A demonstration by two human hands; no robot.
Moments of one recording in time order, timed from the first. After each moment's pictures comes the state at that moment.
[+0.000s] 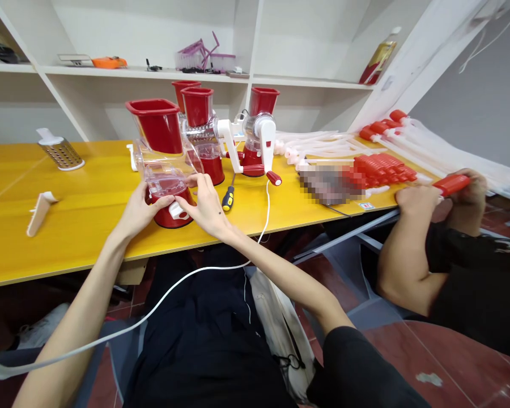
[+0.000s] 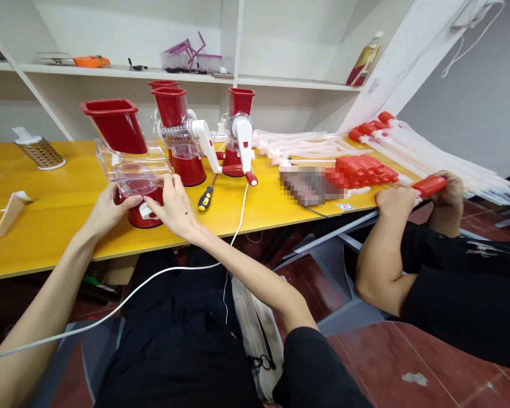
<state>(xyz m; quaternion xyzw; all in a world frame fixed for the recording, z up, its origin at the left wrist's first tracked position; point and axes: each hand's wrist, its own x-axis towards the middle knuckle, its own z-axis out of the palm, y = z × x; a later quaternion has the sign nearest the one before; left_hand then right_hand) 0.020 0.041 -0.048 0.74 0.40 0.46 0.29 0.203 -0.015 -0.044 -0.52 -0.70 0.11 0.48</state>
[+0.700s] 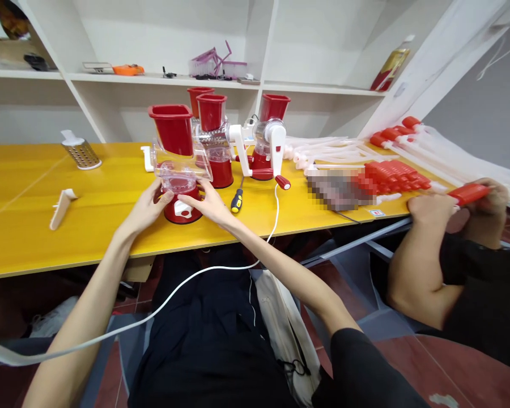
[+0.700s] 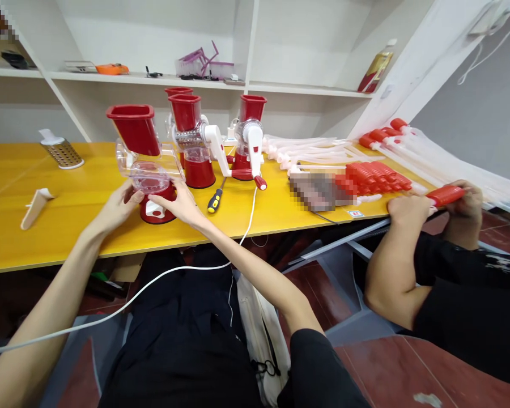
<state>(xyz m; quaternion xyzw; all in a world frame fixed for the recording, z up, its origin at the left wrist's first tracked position) 0.007 0.045 -0.041 0.78 0.32 0.43 0.32 0.200 0.019 -0.058 -0.45 -0.65 0.34 0.52</state>
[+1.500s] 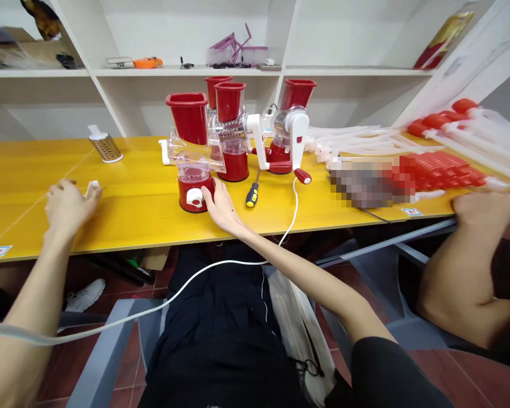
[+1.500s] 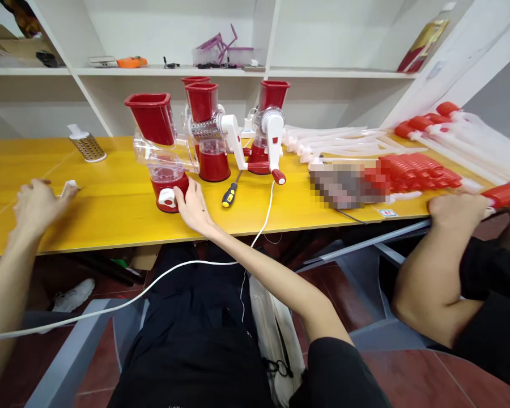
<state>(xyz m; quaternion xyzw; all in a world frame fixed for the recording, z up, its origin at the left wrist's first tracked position) -0.146 0.042 -0.018 0.56 0.80 0.22 -0.04 0.182 0.005 -0.075 -0.52 -0.64 0.29 0.49</state>
